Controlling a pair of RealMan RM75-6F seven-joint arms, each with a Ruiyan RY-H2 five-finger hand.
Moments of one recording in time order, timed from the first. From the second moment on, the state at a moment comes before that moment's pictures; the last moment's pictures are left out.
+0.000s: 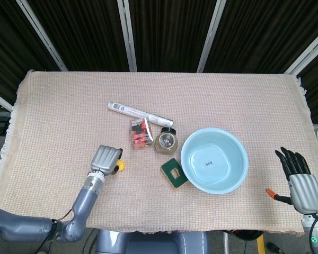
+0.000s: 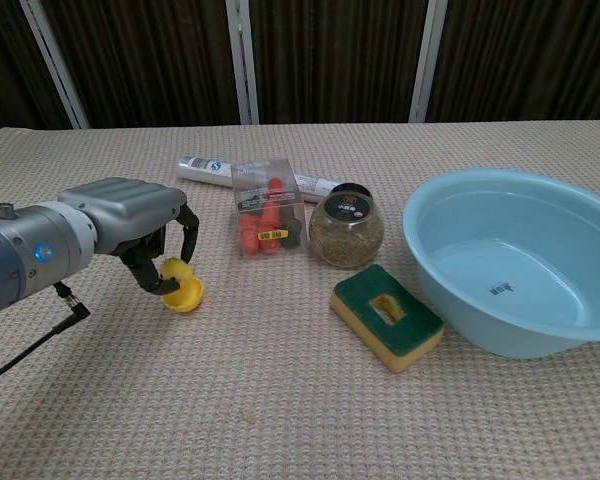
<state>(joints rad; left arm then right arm) -0.85 -1.65 -0.13 -1.71 0.63 1.21 0.95 0.10 -1.12 0.05 -1.59 -1.57 1.50 0.09</state>
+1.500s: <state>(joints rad) -0.56 -1.30 0.11 -1.94 1.14 1.48 0.60 0.10 -1.12 0.04 -1.59 -1.57 1.49 0.06</state>
